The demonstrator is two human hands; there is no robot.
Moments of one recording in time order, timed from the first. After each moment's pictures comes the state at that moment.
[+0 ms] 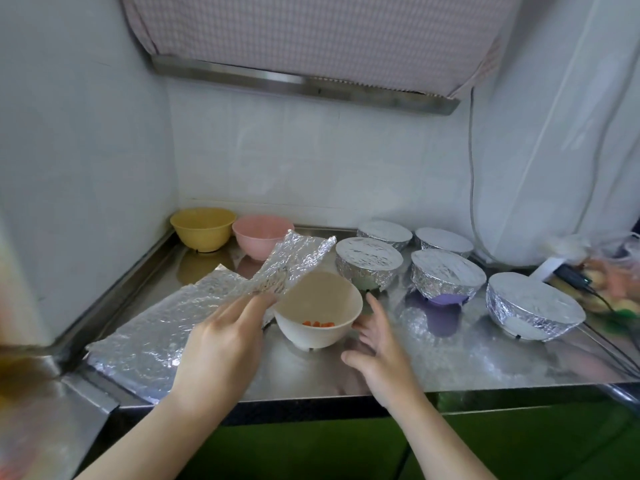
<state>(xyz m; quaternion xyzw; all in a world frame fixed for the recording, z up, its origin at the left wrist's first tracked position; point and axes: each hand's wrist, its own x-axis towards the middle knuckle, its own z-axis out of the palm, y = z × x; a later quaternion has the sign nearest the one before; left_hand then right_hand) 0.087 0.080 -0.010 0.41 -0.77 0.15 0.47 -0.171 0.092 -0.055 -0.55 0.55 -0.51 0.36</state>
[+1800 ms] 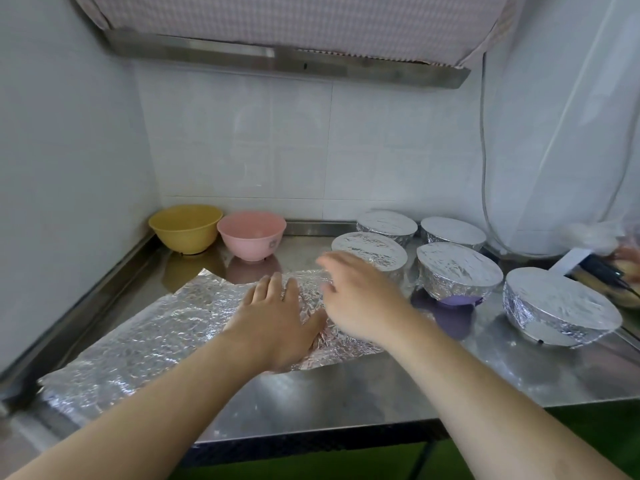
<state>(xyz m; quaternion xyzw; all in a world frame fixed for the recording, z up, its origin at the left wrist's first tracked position) 0.008 -0.008 0.011 0.56 -0.83 -0.03 0.01 -0.159 0.023 0.060 -0.76 0.63 -0.19 0.01</state>
